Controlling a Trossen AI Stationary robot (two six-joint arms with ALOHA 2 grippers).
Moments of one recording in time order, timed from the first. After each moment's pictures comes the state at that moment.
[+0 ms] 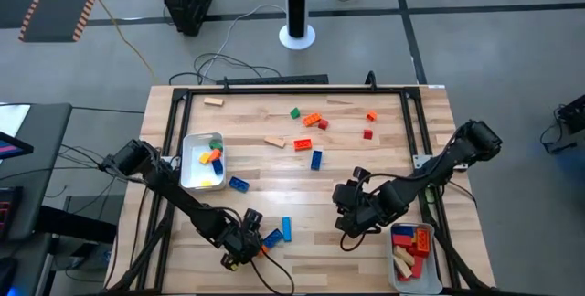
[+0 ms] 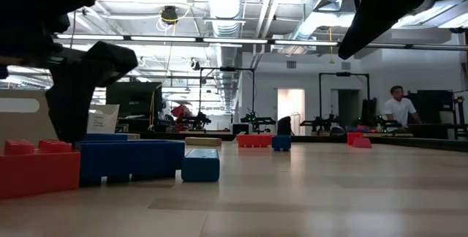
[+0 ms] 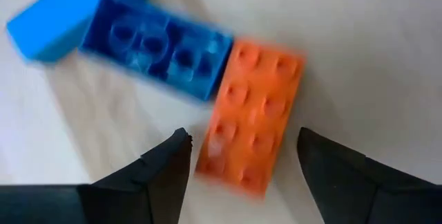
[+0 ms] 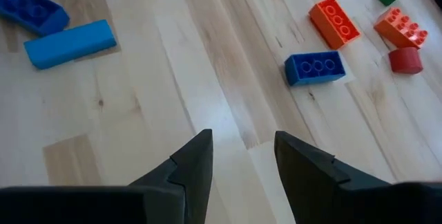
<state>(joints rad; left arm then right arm) -0.66 1.80 1.03 -0.34 -0.19 -0.13 0.54 1.57 1.15 -0.80 0.63 0.75</state>
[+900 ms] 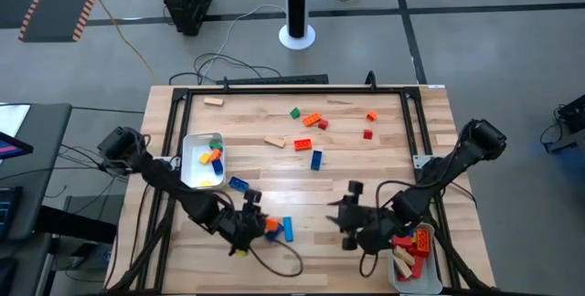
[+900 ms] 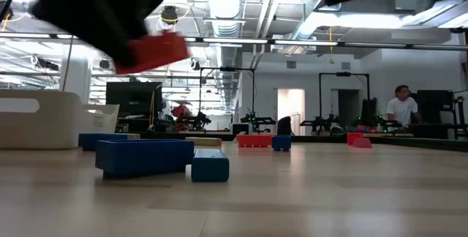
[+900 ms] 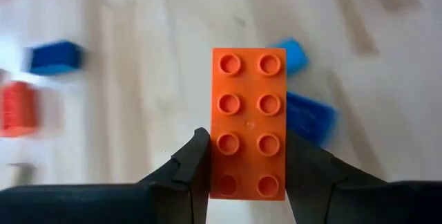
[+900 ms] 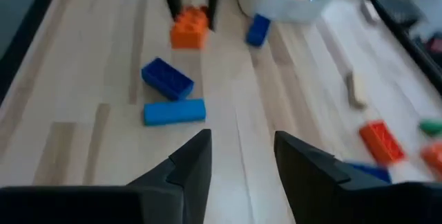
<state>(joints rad) -0.59 1.61 1.07 -0.42 -0.47 -0.13 0.66 1.53 1.06 -0.38 0.76 0.41</state>
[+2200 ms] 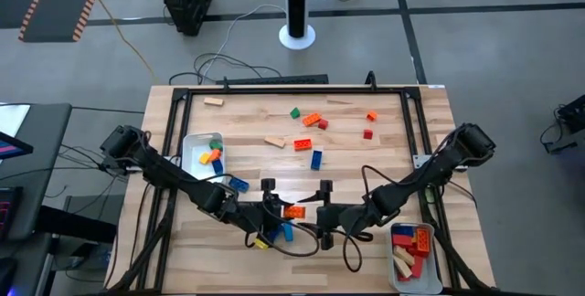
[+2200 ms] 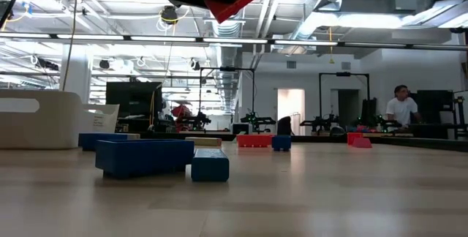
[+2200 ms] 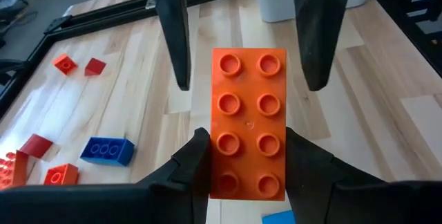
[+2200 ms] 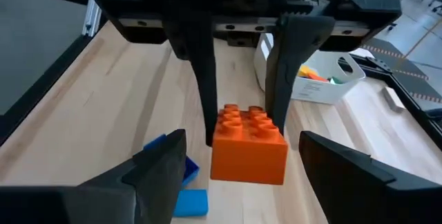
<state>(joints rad) -0.49 1.62 1.07 0.01 -0.55 -0.05 0.52 1.64 1.01 0.21 0.60 -0.03</state>
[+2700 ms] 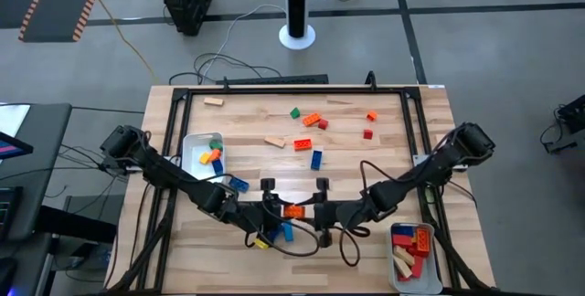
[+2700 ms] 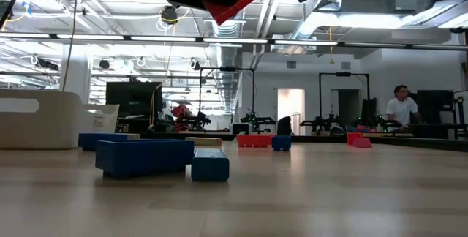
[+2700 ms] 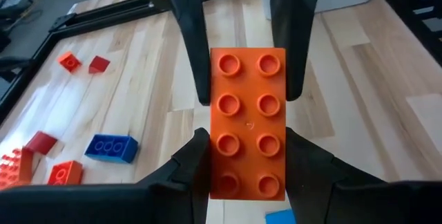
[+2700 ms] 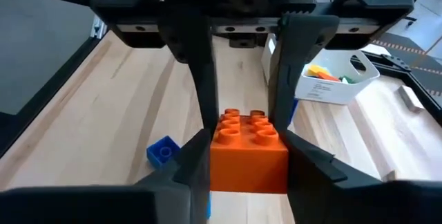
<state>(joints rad) -0.49 1.62 1.07 0.01 -0.56 -0.05 0.48 1.64 1.01 0.22 0.50 -0.03</state>
